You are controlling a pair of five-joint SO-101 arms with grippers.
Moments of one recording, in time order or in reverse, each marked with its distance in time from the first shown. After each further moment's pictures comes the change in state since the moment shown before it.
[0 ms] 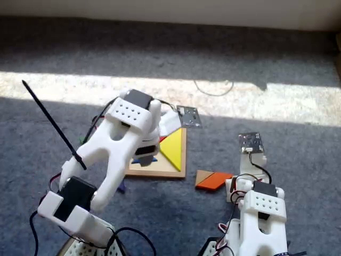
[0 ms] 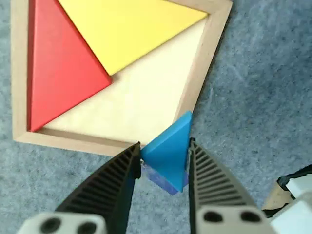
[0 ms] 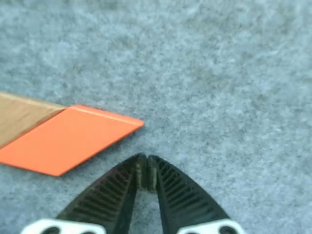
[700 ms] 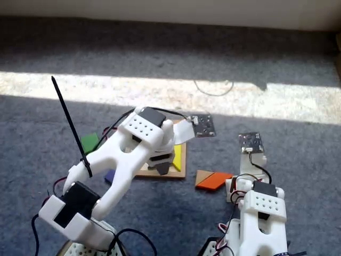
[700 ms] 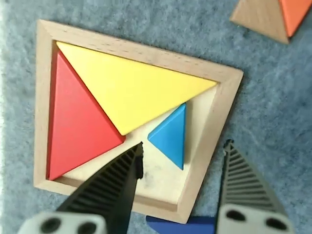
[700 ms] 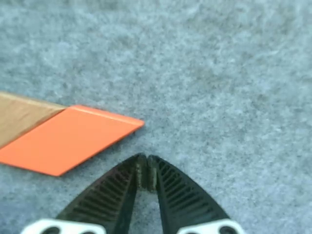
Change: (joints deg) left arm 6.9 -2.2 9.8 -18.6 5.8; right arm 0.0 0.0 0.0 0.0 0.0
